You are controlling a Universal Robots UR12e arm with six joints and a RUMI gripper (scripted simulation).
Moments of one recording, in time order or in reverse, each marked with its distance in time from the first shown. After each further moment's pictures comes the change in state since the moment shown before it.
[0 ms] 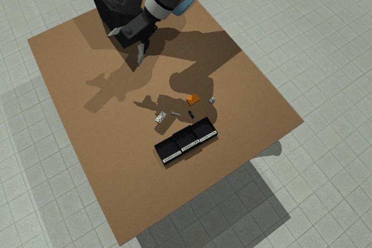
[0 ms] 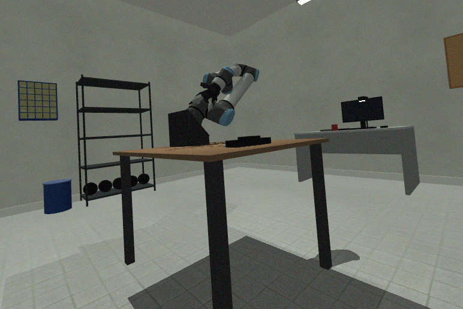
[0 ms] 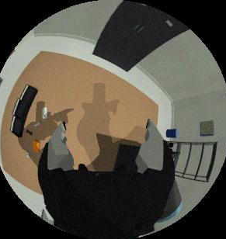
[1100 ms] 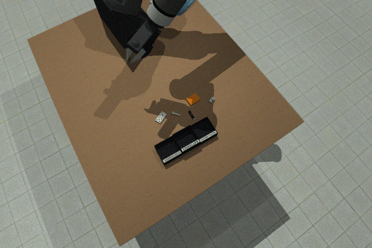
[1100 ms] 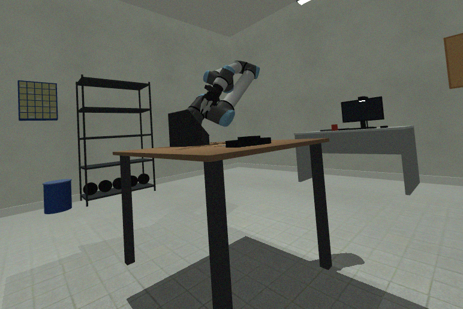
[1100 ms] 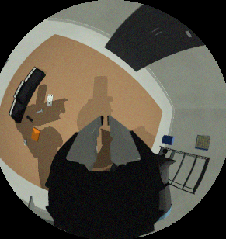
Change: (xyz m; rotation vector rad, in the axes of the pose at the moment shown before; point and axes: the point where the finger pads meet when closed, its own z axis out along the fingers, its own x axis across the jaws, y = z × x) arm -0.040 0.004 0.007 -0.063 -0.067 -0.155
